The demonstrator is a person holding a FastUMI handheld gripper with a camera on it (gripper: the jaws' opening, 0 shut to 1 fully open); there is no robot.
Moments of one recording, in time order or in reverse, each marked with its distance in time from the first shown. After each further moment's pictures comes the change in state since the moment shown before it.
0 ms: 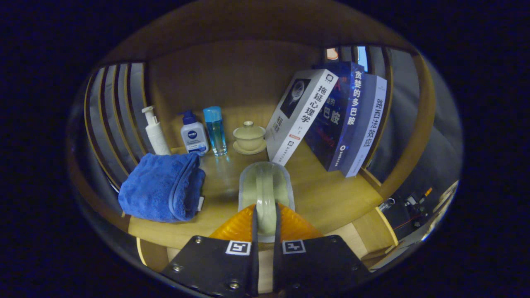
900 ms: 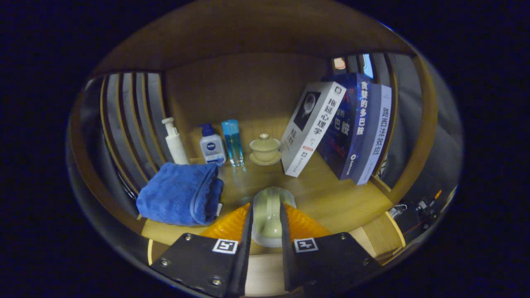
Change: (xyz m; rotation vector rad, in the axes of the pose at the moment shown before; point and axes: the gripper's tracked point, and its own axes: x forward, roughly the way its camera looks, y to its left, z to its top) arm -0.032 0.019 0.022 0.028 -0.148 0.119
